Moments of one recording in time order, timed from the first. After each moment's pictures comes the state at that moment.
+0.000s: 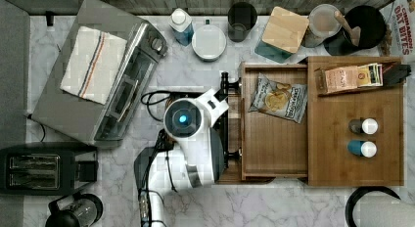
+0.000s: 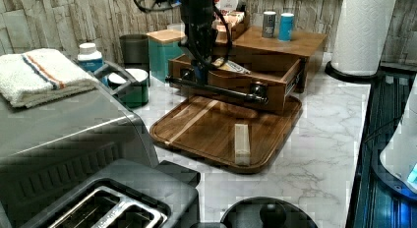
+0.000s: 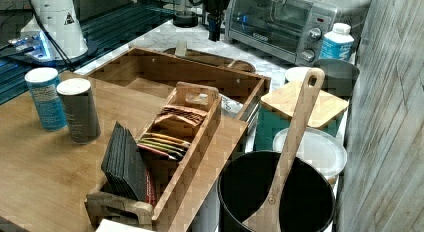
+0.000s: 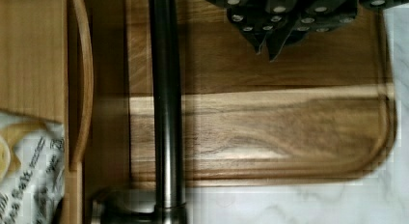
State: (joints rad) arm 0.04 0.01 0.12 -2.34 -0.11 0.75 -0.52
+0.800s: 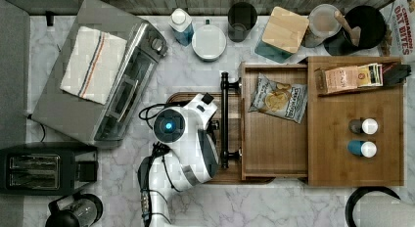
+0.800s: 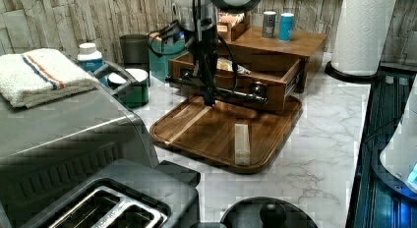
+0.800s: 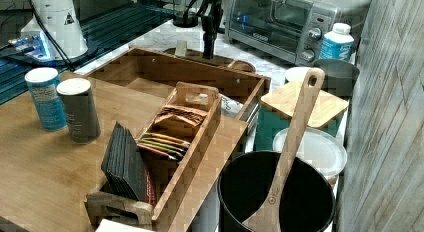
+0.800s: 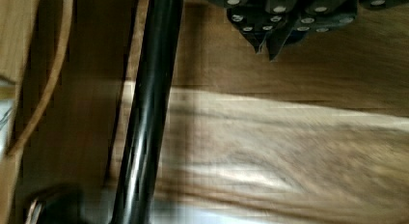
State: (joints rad) arm 0.08 0.12 0.10 -2.38 -0.27 0.85 -0.51
